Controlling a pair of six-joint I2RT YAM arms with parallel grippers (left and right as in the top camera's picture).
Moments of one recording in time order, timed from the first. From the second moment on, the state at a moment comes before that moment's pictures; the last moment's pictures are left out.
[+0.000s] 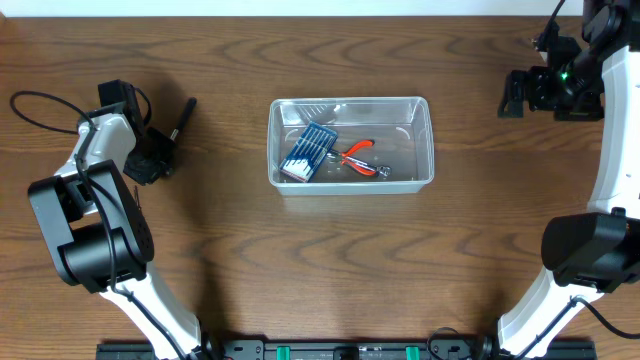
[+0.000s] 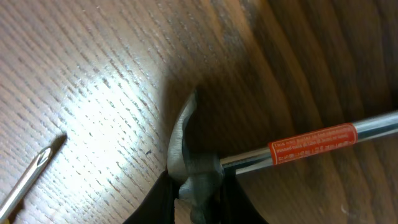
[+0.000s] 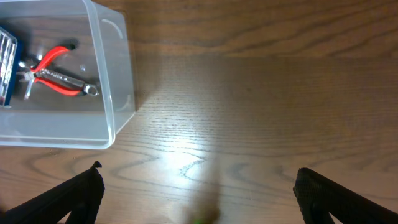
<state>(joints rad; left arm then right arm) 0.31 2.04 1.37 -0.76 0.00 -0.64 -0.17 1.99 2.23 -1.69 -0.14 -0.12</state>
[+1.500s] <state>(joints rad) 0.17 1.69 1.39 -0.86 0.05 -0.45 -0.17 1.99 2.23 -1.68 -0.12 -0.12</state>
